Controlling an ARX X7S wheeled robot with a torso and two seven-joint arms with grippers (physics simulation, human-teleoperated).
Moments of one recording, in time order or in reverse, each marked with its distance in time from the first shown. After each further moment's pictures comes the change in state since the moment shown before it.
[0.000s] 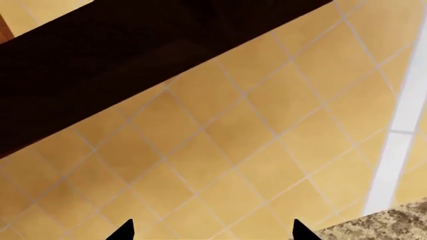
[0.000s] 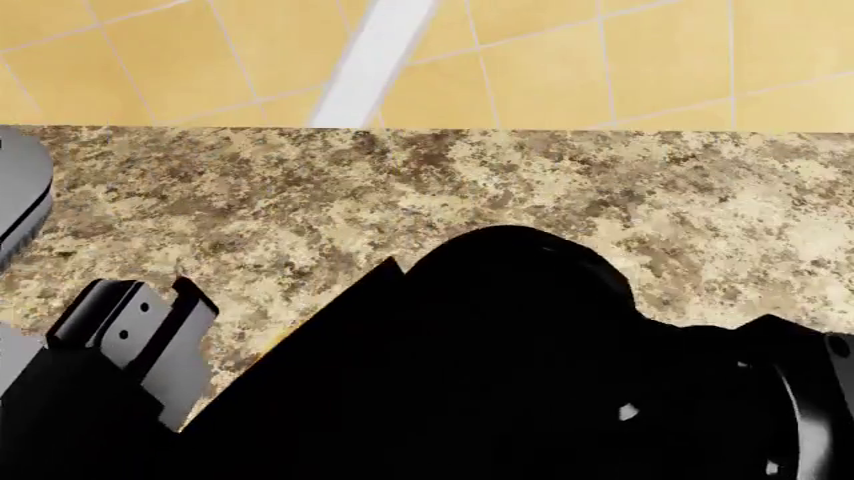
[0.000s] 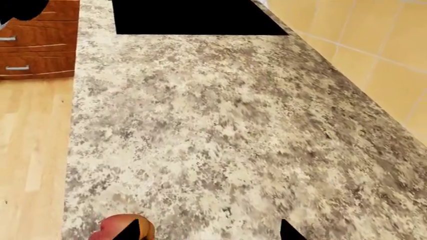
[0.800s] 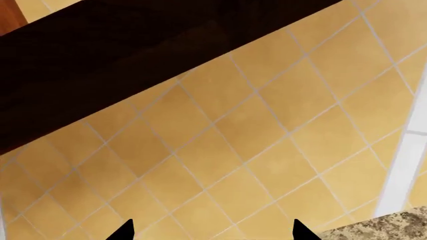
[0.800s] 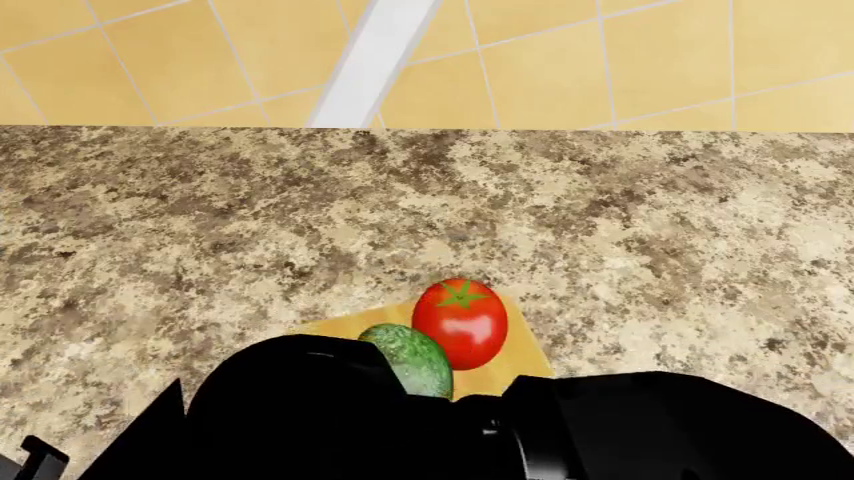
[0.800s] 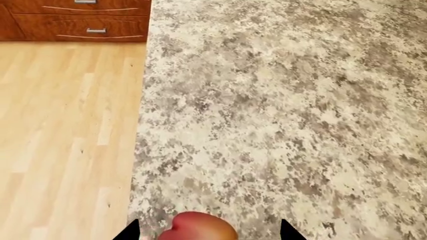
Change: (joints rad) left arm 0.021 -0.043 0.003 0.007 0.001 0.034 -0.006; right arm -0.112 -0.214 -0.172 0.077 -0.183 -0.006 -0.187
